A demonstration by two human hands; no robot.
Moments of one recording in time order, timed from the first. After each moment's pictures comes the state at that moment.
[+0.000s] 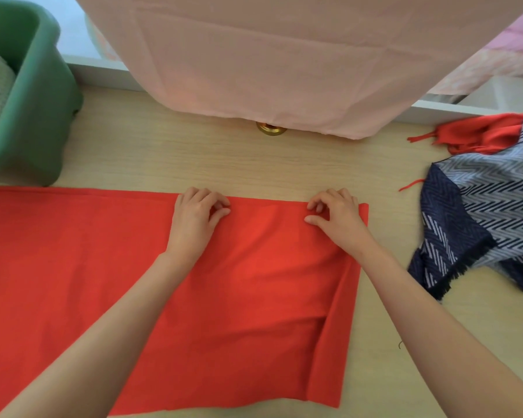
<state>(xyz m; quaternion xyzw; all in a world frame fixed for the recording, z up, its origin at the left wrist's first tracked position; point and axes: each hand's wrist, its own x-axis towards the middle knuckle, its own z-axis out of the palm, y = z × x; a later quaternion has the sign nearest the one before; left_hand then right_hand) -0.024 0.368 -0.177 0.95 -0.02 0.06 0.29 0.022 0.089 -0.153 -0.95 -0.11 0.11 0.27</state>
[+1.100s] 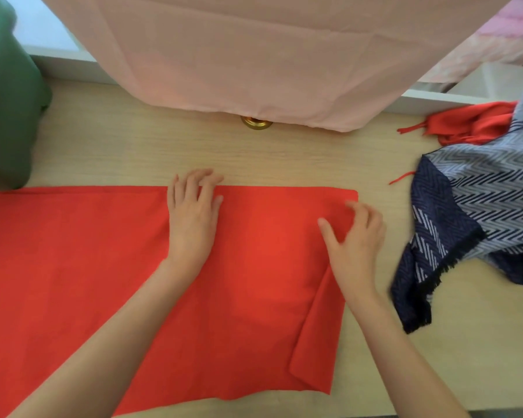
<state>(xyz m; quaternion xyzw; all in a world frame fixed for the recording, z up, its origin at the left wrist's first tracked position) -0.019 0.336 -0.172 0.97 -0.01 0.14 0.21 -0.042 0.084 -0.144 -0.95 0.13 -0.07 0.26</state>
